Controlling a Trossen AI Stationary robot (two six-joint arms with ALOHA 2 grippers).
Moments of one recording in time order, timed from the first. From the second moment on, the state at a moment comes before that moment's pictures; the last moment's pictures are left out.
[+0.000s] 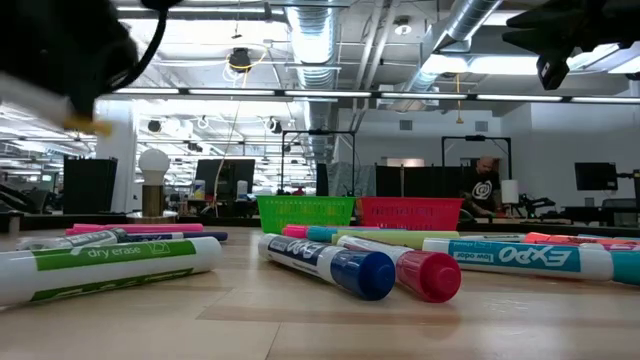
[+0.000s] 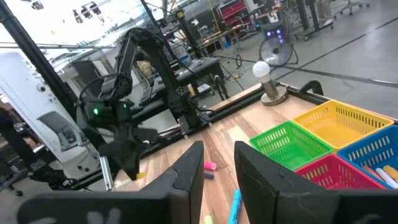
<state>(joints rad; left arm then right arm) -0.65 1.49 0.89 -0.40 -0.19 -2.04 -0.16 0.19 0.40 -0.25 -0.05 0.39</state>
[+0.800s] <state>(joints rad) -0.31 1.33 0.89 -0.04 -0.46 -1.40 -0.16 0.37 0.40 -0.11 -0.23 0.63</state>
